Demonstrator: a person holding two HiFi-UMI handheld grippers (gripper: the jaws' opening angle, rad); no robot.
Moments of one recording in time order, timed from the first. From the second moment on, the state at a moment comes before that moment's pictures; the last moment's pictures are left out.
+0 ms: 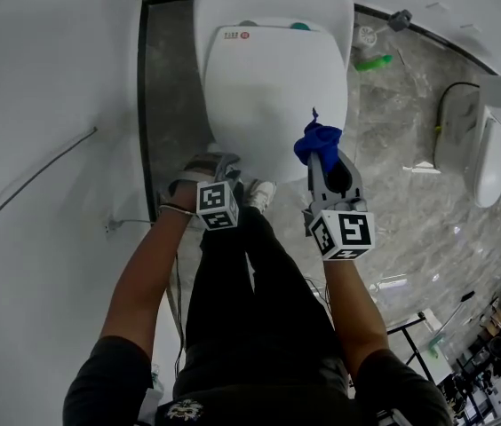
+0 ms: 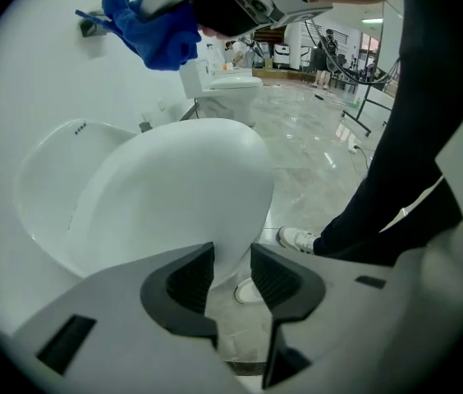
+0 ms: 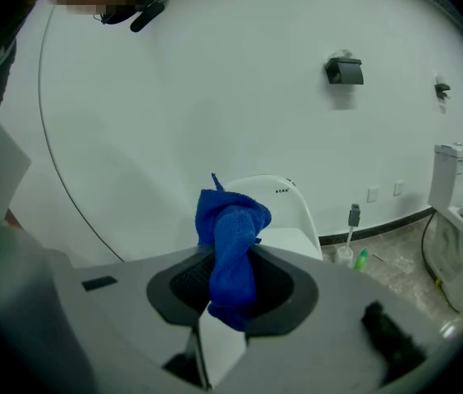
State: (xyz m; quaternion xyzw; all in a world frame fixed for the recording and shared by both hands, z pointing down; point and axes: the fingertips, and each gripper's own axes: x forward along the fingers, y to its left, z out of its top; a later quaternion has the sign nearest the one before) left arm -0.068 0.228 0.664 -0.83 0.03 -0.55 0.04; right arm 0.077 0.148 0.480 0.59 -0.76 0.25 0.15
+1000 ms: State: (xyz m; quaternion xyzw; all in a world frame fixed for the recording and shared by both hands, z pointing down) left arm -0.146 -0.005 0.599 -0.80 0.44 -0.16 -0.37; right arm -0.037 -0.030 0.619 0.47 -0.75 0.33 0.32
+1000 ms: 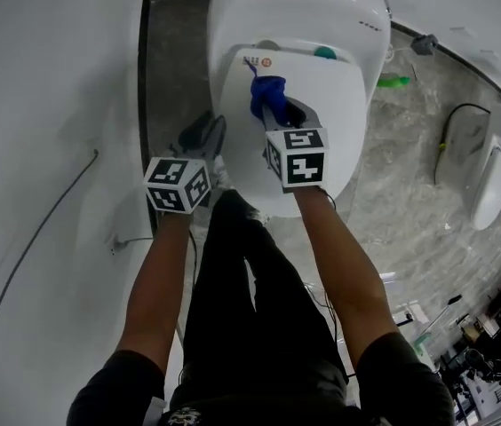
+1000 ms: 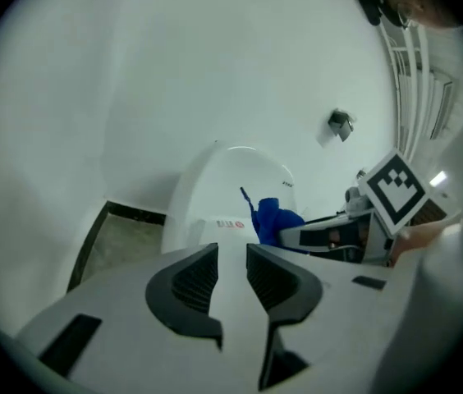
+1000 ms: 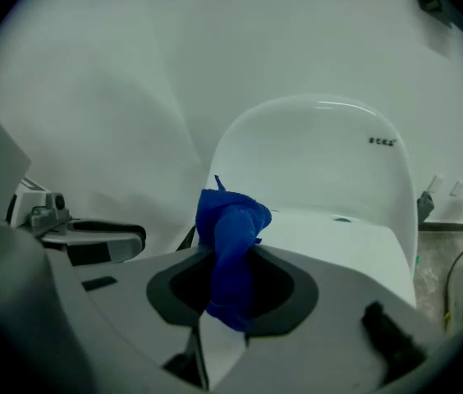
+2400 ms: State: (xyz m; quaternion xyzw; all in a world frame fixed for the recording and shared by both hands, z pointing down) left arm -0.016 -0.077 0.619 -0.78 0.40 -0.29 -0.38; right arm 0.088 -0.081 0.664 0.50 -0.64 0.42 0.40
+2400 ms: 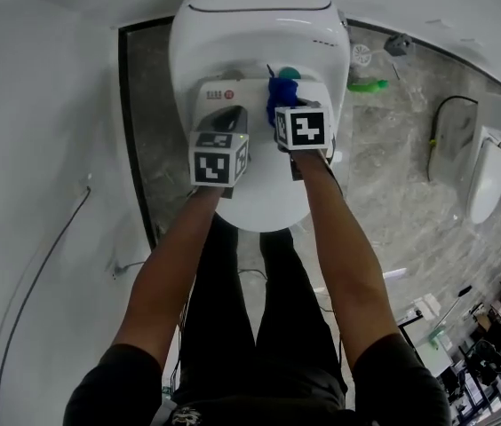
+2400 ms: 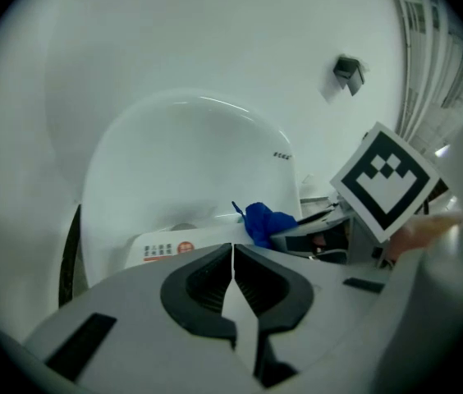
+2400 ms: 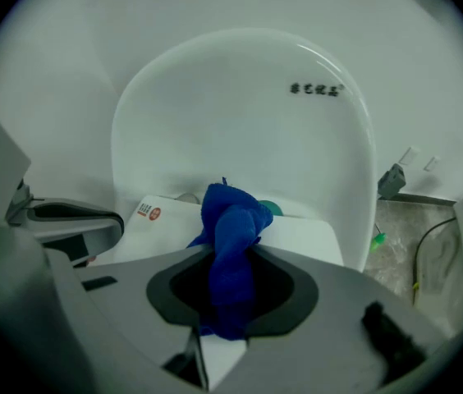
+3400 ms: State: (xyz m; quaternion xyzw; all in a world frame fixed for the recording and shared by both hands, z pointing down) left arm -0.085 -0.044 0.612 -0.74 0.48 -0.28 -0.38; right arm -0.032 -0.025 0.644 0.39 -0.71 0.49 0.33
